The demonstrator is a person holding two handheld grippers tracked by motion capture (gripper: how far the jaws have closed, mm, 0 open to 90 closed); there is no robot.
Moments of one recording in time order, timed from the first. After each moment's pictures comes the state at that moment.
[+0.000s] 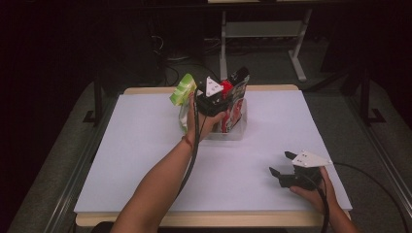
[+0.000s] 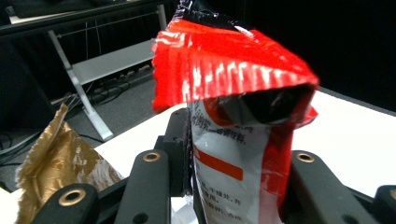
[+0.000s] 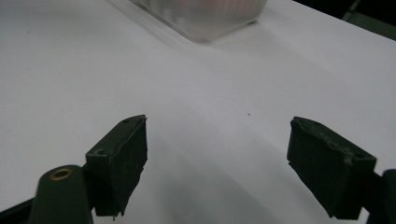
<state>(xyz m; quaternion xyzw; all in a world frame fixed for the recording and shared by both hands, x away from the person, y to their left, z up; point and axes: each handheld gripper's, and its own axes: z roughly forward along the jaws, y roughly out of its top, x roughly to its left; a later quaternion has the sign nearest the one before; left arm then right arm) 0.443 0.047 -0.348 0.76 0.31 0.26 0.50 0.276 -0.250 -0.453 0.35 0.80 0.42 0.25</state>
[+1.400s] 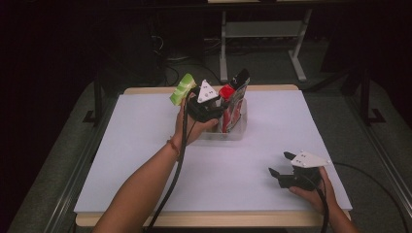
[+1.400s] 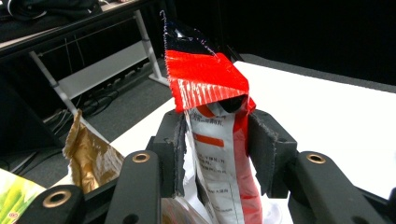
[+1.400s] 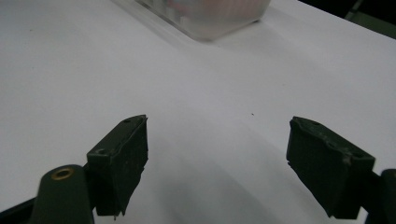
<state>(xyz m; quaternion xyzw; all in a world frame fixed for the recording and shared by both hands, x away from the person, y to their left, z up) 0.412 0.070 -0.329 0.79 0.24 0.26 0.49 0.275 -0.248 -0.453 0.34 0.80 0.42 0.24</state>
